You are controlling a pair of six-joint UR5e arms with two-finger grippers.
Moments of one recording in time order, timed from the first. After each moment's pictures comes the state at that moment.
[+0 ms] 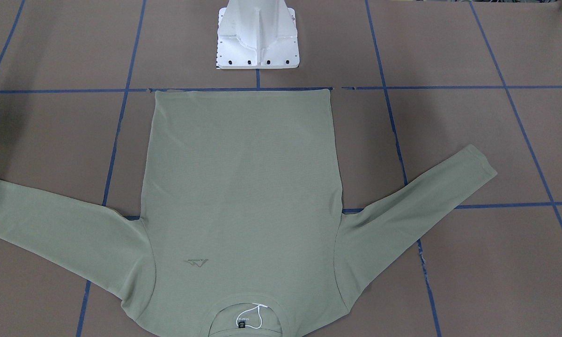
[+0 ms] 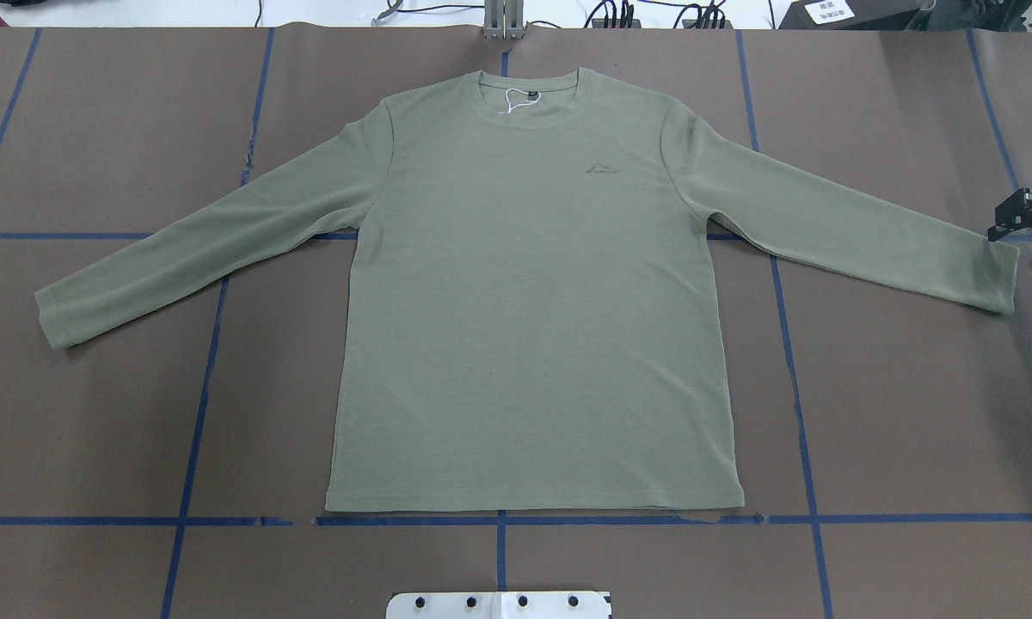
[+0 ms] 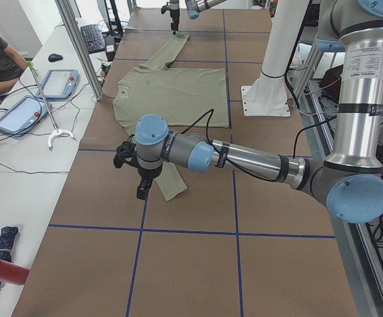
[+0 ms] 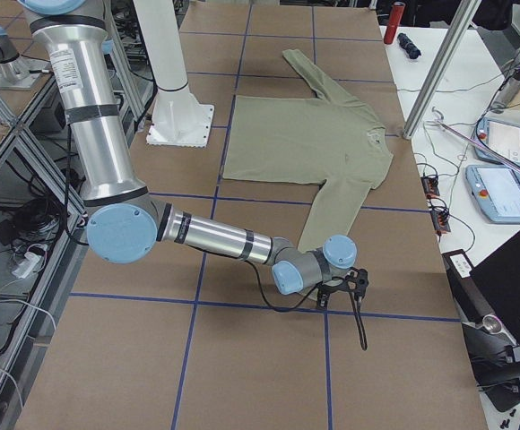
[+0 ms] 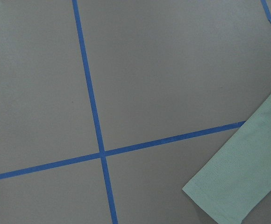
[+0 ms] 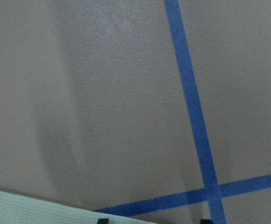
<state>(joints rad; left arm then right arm) -1.53 -1.60 -1.76 -1.69 -2.37 -0.05 1.29 -1.35 1.04 -0.95 2.33 0.66</state>
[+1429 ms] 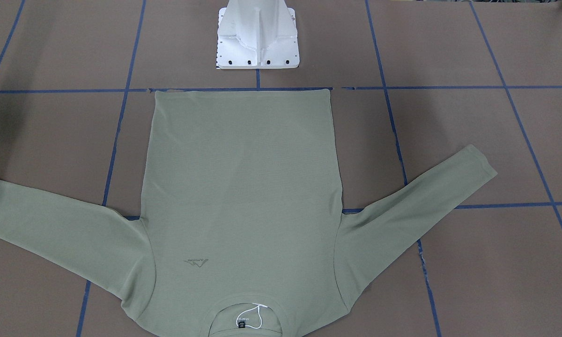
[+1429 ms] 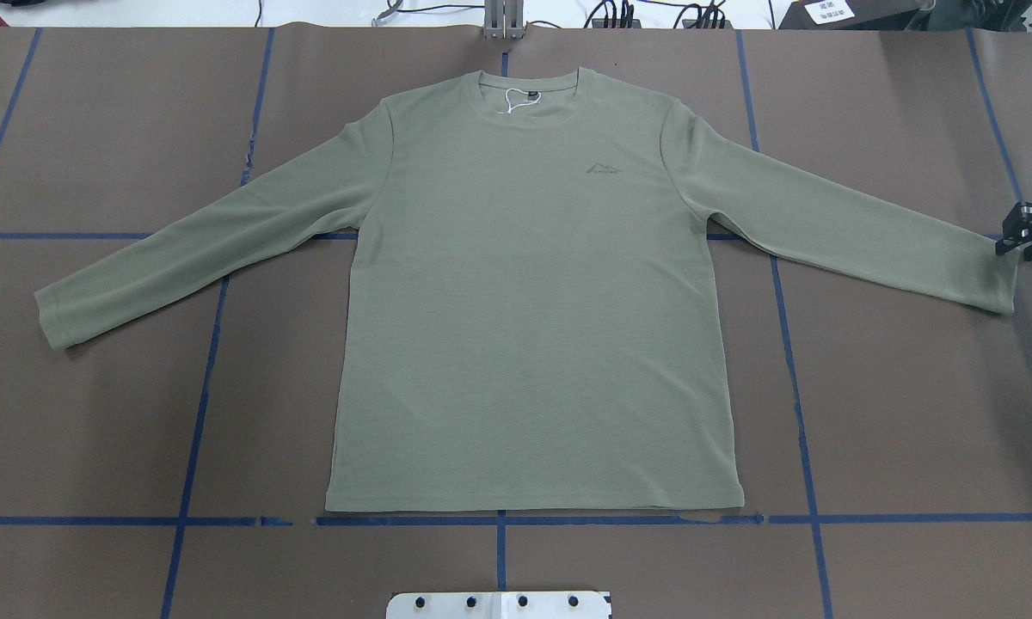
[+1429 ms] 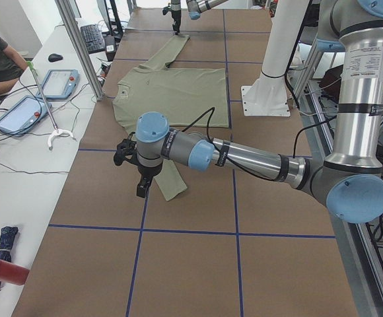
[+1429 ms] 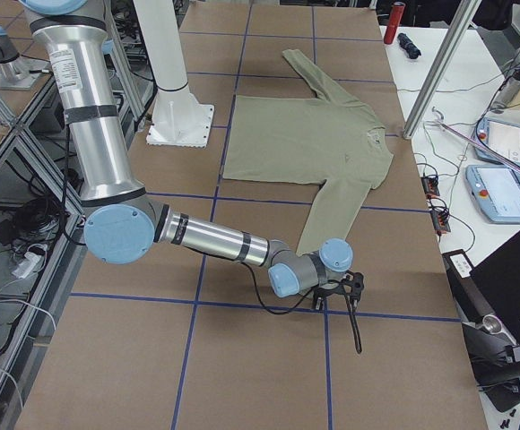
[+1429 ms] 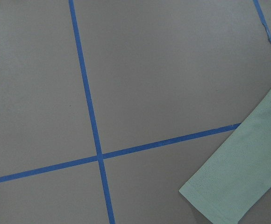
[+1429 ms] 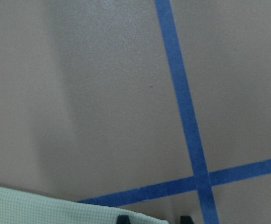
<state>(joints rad) -1.53 -1.60 -1.77 -1.69 -2.37 -0.06 1.28 -1.36 1.04 -0.95 2.32 0.66</state>
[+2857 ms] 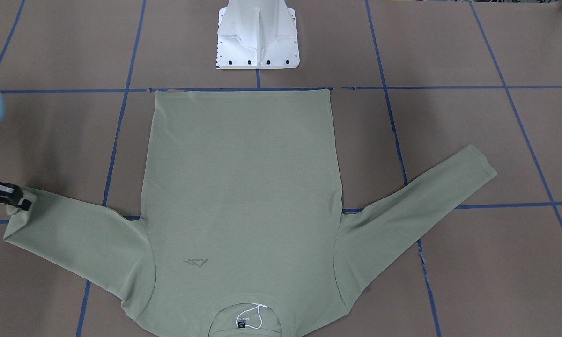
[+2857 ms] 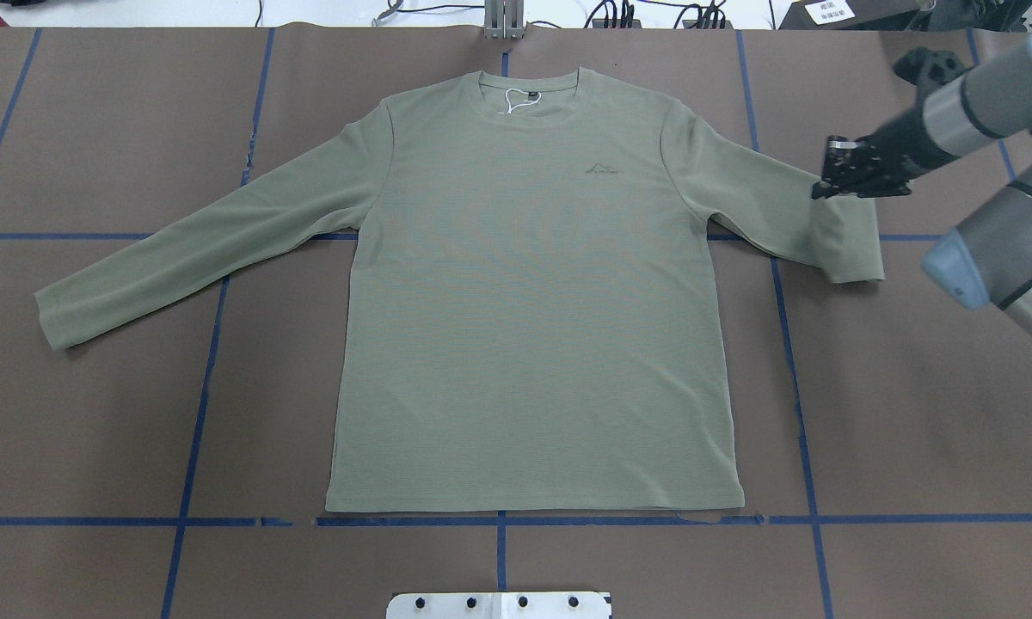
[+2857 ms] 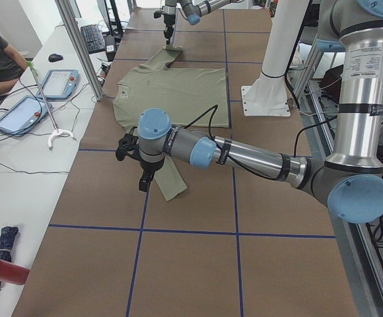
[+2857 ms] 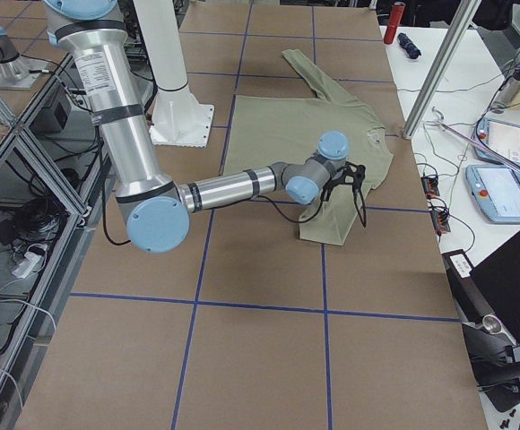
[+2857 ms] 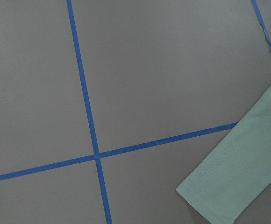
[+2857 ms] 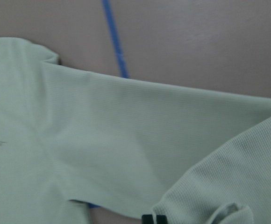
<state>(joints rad) -1.53 -1.59 -1.80 -1.69 -2.42 -0.08 1.01 -1.20 1.49 -0.96 2.27 1.29</state>
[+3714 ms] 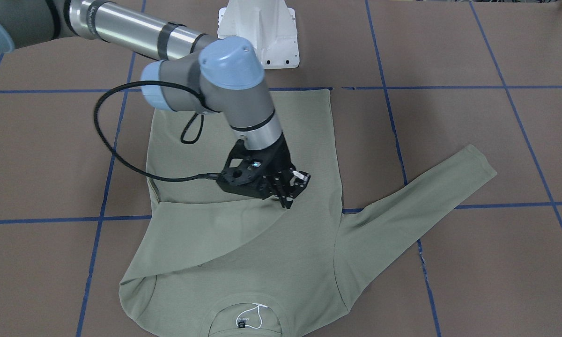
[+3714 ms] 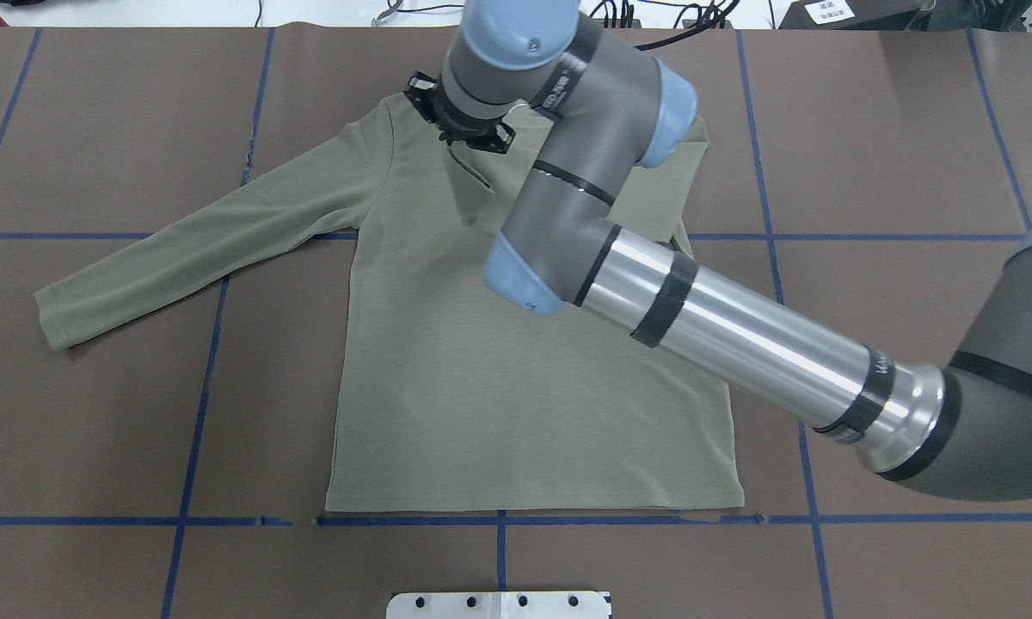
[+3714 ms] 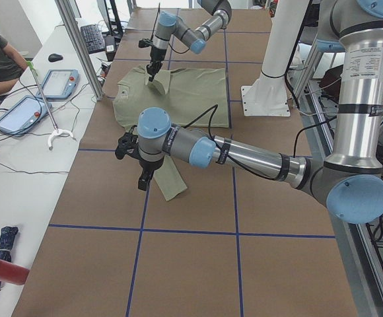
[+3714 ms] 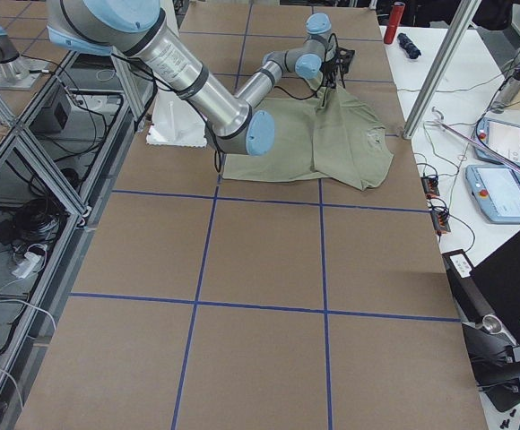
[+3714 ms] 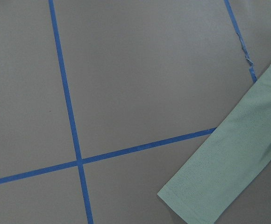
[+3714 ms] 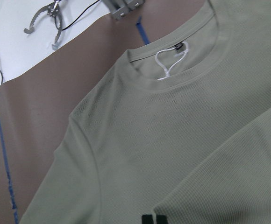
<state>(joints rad) -1.53 -1.59 -1.80 -1.70 -2.42 -0.08 0.66 -0.49 1.20 -1.20 1.79 1.63</state>
